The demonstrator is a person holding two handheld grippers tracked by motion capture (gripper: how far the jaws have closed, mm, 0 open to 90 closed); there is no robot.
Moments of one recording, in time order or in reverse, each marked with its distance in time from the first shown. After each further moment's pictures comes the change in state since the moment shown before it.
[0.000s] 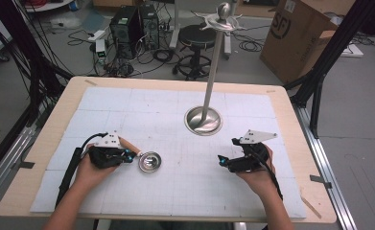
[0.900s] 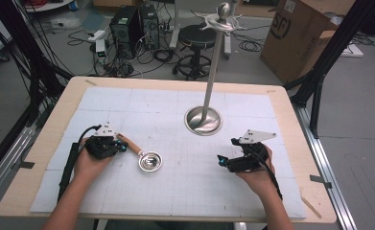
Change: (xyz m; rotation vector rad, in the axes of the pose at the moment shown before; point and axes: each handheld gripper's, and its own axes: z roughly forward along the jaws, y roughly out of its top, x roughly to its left) left arm 0.035 -0.007 -0.001 0.048 0.196 -0.140; right arm 0.000 0.000 0.002 0.000 0.006 0.003
